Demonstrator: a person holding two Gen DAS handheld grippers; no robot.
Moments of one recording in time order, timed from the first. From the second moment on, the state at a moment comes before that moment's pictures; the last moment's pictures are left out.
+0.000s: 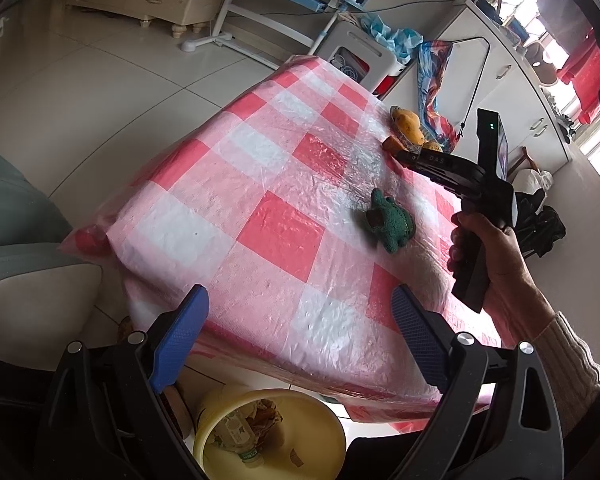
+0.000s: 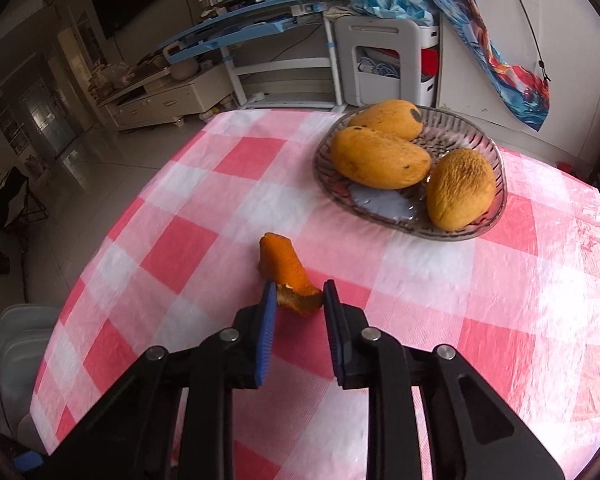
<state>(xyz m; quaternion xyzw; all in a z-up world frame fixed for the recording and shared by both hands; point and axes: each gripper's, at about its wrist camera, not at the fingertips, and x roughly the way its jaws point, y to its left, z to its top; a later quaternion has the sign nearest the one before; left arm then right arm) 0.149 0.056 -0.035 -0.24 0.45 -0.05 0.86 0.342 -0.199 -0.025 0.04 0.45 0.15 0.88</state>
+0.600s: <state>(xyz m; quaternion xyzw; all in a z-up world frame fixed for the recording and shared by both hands) 0.162 0.026 -0.017 -0.19 0.43 -0.06 0.88 0.293 -0.181 -0.035 -0.04 0.45 0.19 0.87</state>
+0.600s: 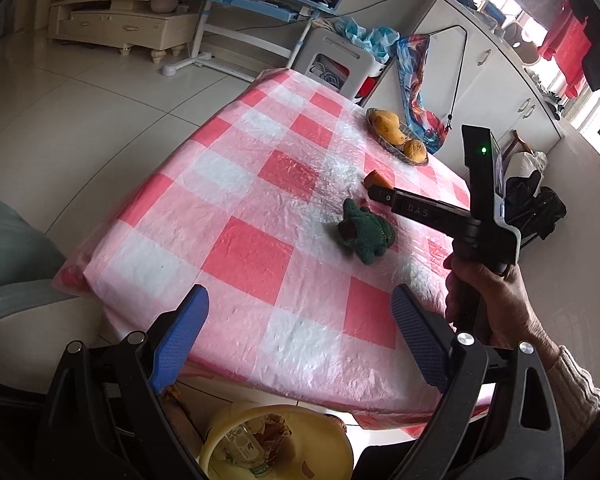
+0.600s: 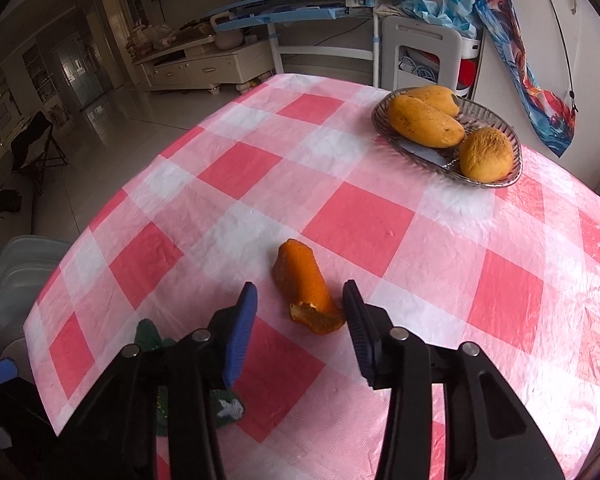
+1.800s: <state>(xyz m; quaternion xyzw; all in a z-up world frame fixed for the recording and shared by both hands) 0.147 -0.028 0.001 -0.10 0.41 -0.12 0.90 0.140 -0.250 -0.001 0.16 0.42 0.25 0.86</state>
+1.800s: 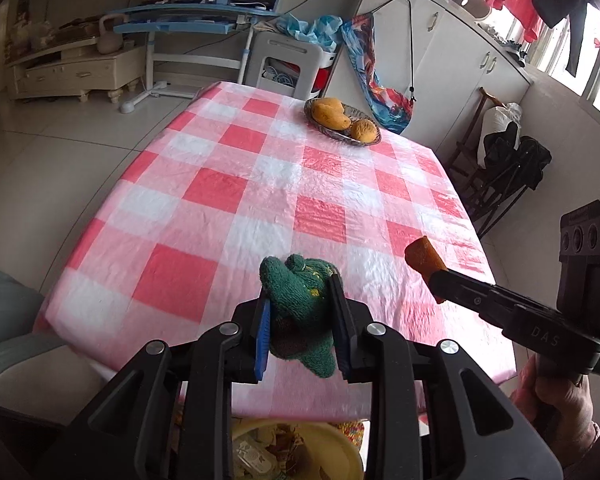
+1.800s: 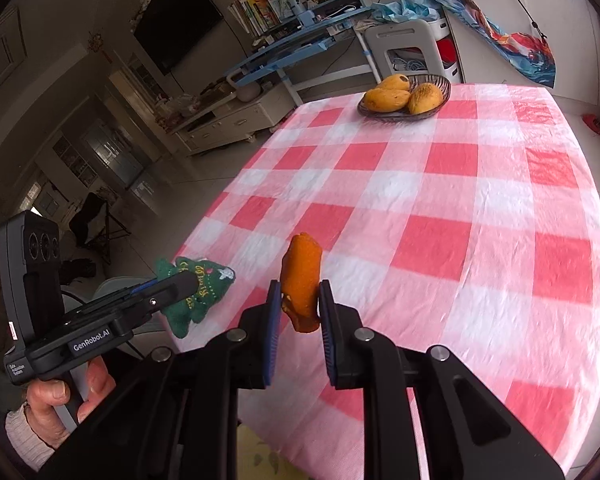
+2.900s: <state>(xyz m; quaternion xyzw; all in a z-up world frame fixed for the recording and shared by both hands) 0.003 -0.001 -0.021 -0.04 0.41 -0.06 0.91 0.005 -0.204 -0.013 0.08 0.37 0.06 0.92</state>
